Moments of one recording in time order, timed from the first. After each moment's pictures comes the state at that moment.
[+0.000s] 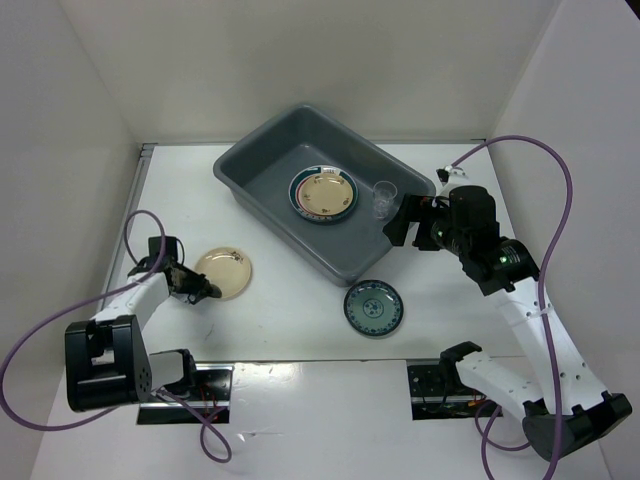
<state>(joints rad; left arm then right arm) 0.18 1.23 0.53 -0.45 0.07 -0.93 0.34 0.92 1.10 -0.72 -0.08 0.42</state>
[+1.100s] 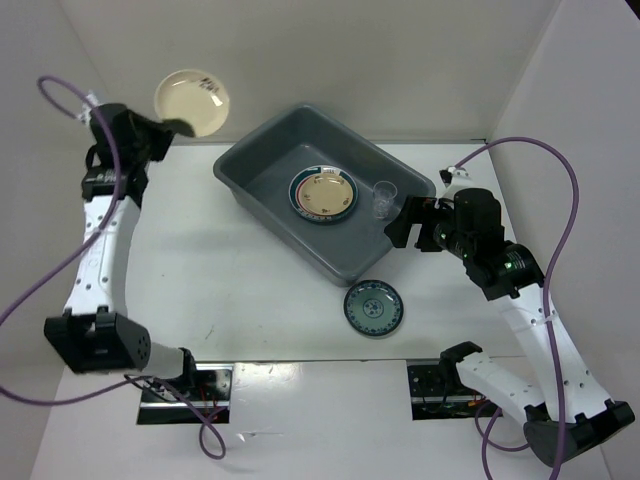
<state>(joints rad) 0.15 1.35 1.48 -0.44 -0.04 -0.95 0.34 0.89 1.10 -0.72 -0.09 0.40</state>
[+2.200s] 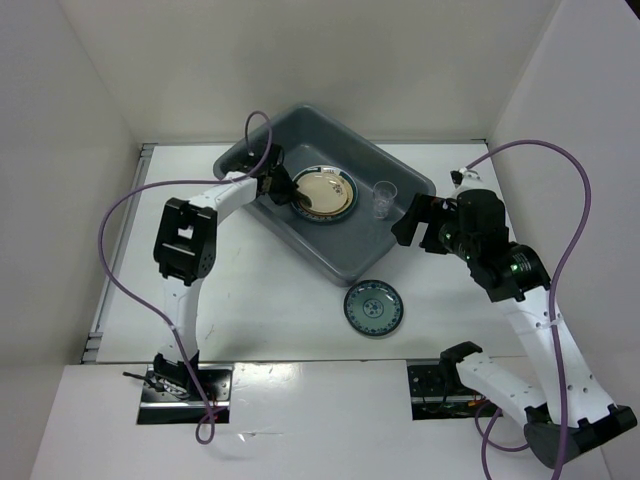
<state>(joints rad) -0.32 2.19 1.72 -0.38 0.15 -0.91 0.34 0.88 1.14 -0.79 -0.01 0.48</state>
